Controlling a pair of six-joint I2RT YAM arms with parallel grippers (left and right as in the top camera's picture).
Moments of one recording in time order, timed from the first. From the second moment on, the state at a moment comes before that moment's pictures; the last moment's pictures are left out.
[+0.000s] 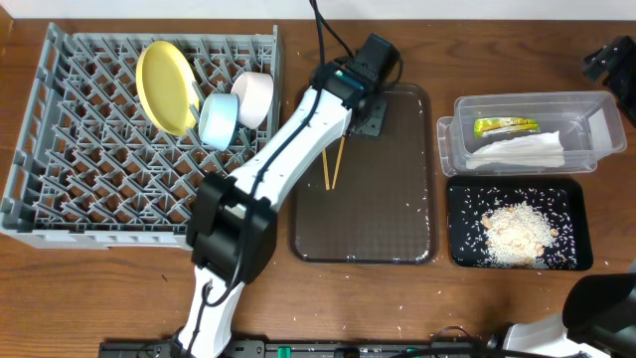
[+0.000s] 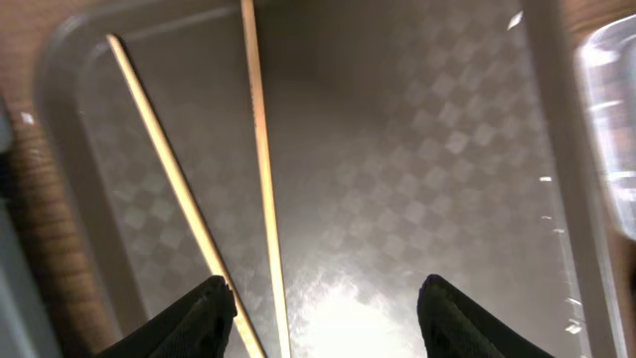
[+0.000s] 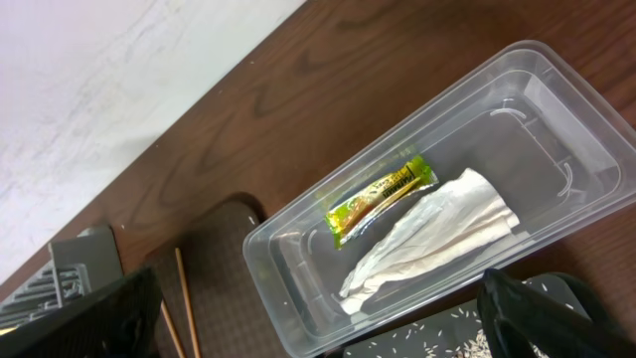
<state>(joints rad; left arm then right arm) -0.60 2.18 1.98 -0.99 -0.06 -0.30 -0.45 1.71 1.87 -1.09 -0.36 0.35</state>
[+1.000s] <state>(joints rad) -0.53 2.37 1.98 -1.02 0.08 -0.33 -0.45 1.71 1.87 -1.09 -0.36 0.35</state>
